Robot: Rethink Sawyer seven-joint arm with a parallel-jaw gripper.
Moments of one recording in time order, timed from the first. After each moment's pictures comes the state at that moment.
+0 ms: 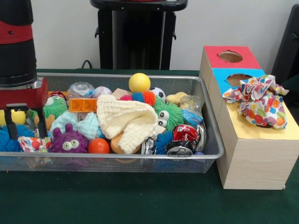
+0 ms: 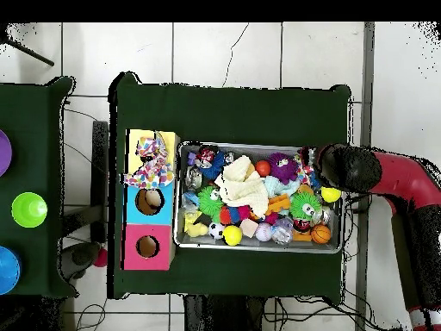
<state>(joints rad) -0.93 -0.47 0.63 1.36 -0.66 0.71 1.48</state>
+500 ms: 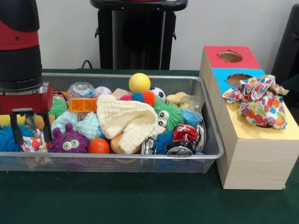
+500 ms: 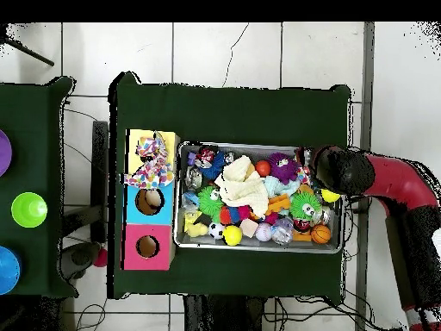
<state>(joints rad) -0.93 -0.45 0.62 1.37 -0.66 0.66 1.48</state>
